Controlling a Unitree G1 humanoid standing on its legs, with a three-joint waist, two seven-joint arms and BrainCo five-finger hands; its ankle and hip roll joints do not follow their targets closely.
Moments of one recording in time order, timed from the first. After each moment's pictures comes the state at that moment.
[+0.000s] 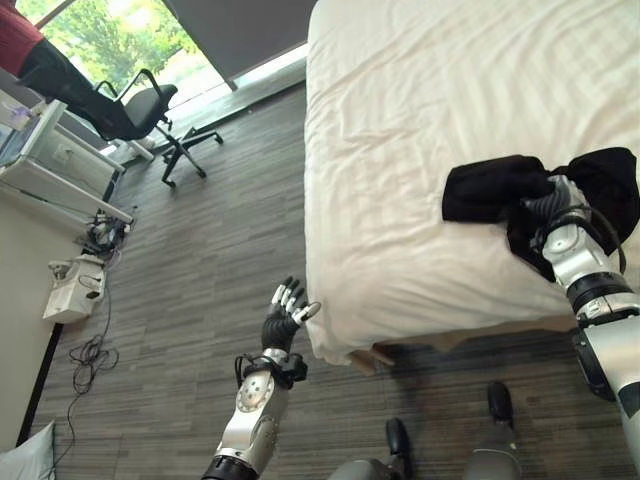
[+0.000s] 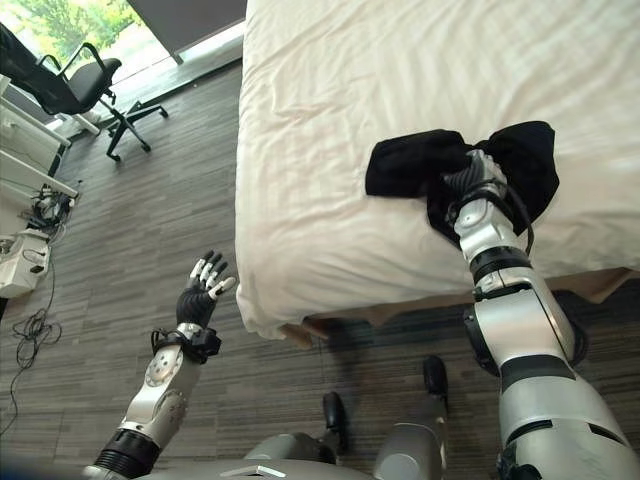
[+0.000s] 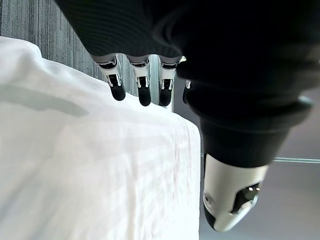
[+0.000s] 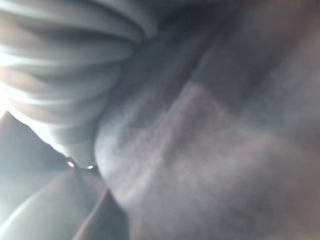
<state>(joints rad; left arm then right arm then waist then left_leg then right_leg) -0.02 0.24 -0.24 0.26 -0.62 -0.28 0.11 -1.03 -0.61 0.34 1.22 -0.06 -0.01 -0.29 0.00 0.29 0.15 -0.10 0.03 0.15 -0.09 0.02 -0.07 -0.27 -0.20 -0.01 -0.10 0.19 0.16</state>
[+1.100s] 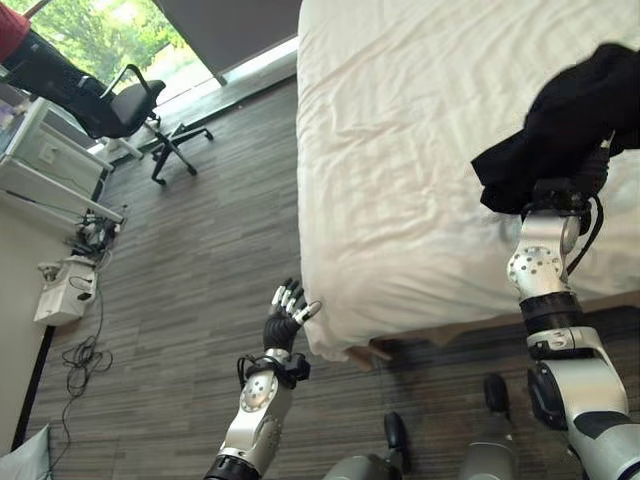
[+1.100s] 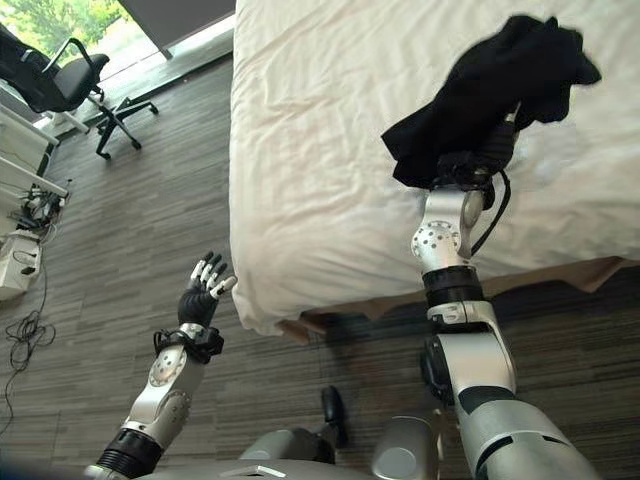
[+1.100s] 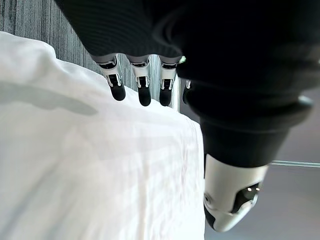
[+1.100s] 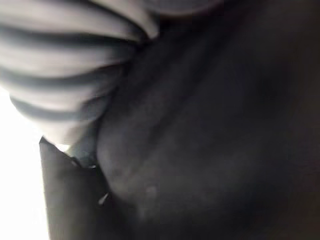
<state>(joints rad) 0.00 0.23 -0.25 0.26 -0.62 -0.28 0.15 -0.73 -0.31 -0.05 0.35 1.10 -0.51 -0.32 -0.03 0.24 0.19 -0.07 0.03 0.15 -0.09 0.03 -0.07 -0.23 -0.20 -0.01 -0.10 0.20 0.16</state>
